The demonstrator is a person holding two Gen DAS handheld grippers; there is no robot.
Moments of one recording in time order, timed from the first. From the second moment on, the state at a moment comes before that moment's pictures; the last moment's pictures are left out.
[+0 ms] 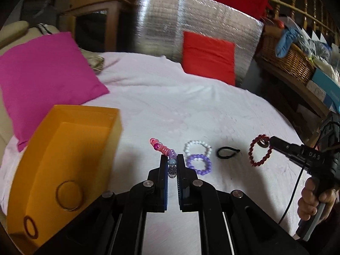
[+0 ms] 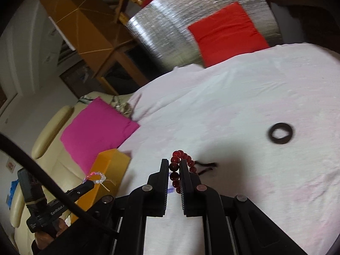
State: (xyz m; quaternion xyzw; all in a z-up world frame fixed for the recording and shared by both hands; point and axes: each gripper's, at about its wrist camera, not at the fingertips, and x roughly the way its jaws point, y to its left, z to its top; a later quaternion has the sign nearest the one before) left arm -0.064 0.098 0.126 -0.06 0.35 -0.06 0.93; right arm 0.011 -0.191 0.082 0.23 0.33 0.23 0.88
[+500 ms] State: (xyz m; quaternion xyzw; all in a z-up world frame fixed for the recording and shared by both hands) left arm -0.134 0.229 0.116 -0.06 0.36 0.07 0.93; right arm -0.013 -0.033 0.098 0.23 0.34 0.38 0.83
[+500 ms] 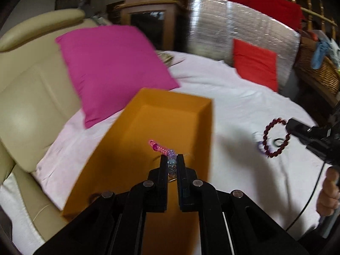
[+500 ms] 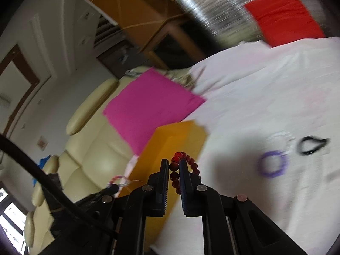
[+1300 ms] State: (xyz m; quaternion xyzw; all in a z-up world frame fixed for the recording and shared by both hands) left arm -0.141 0.244 0.073 -0.06 0.39 0.08 0.91; right arm 0.026 0.111 0.083 0.13 0.40 0.35 0.83
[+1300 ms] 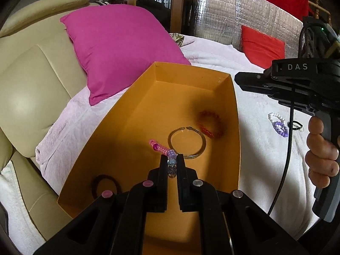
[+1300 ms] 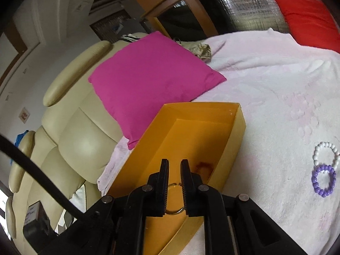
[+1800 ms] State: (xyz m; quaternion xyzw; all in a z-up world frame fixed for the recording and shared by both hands) left arm -0.134 0.226 0.084 -0.02 0.39 0.13 0.91; right arm 0.023 0.029 0.075 0.17 0.41 0.31 0.84
